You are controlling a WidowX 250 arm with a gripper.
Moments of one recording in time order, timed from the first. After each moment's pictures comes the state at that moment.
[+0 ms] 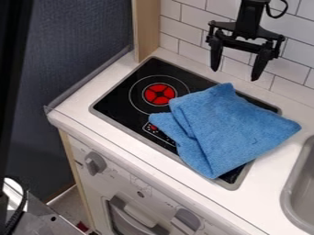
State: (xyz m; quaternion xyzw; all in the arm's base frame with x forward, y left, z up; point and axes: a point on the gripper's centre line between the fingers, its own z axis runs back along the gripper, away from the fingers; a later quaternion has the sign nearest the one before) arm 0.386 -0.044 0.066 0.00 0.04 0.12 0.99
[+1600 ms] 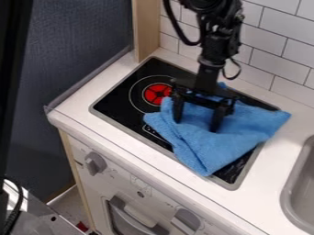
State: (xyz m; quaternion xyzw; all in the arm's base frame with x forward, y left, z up) arm 0.330 0.003 -0.016 0.02 0.09 0.16 0.98
